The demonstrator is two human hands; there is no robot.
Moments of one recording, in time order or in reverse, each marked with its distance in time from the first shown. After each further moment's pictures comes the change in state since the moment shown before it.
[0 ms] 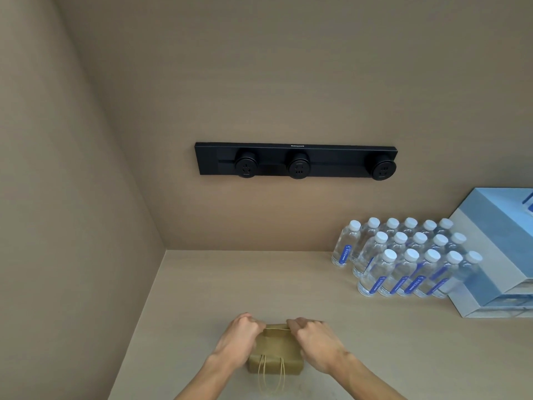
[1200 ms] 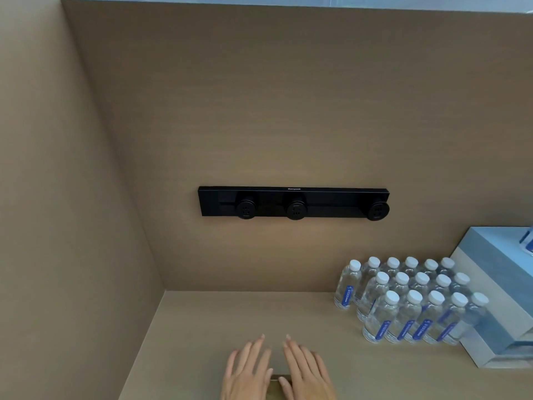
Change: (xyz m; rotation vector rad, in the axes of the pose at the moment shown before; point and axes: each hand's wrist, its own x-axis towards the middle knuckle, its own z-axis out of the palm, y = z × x) left_hand -0.003 0.037 -0.026 -0.064 0.283 0.037; right_hand 0.000 -0.025 0.002 0.163 0.351 0.143
